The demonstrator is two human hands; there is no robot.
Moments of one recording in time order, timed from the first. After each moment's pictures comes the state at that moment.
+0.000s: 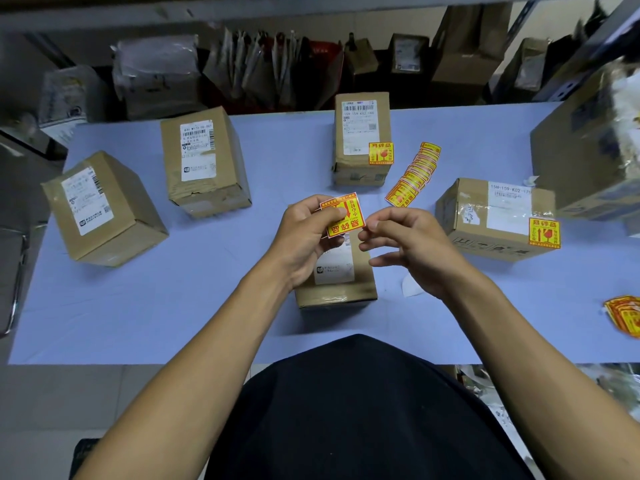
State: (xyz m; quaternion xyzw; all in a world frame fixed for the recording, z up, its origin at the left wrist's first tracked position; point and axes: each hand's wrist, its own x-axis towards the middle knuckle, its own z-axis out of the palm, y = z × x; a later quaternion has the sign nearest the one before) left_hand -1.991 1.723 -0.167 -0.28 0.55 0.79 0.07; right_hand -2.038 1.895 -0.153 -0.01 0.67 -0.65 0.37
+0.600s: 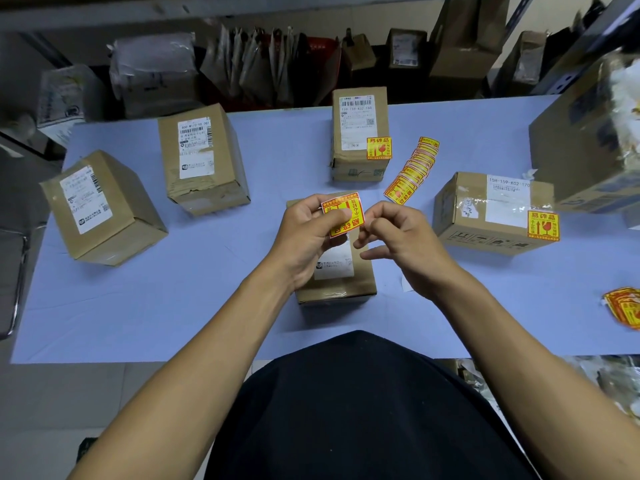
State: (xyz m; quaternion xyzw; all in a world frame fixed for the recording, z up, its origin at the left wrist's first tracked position) left_hand -1.983 1.731 -0.163 -0.26 0.56 0.78 0.06; right_hand -2.025 1.888 -0.158 -0.06 0.69 -0.65 0.32
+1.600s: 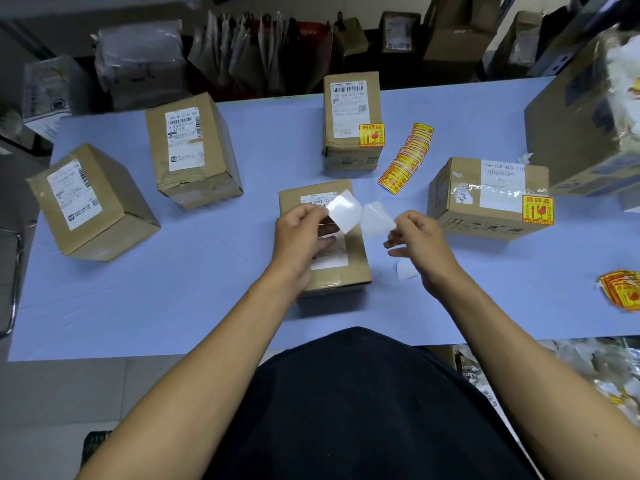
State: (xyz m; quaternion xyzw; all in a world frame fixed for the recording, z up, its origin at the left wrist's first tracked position) left_hand -1.975 1.745 -0.190 -0.39 0.56 0.74 0.02; right_hand -2.027 1.925 -0.214 0.08 0.77 -0.58 0.26
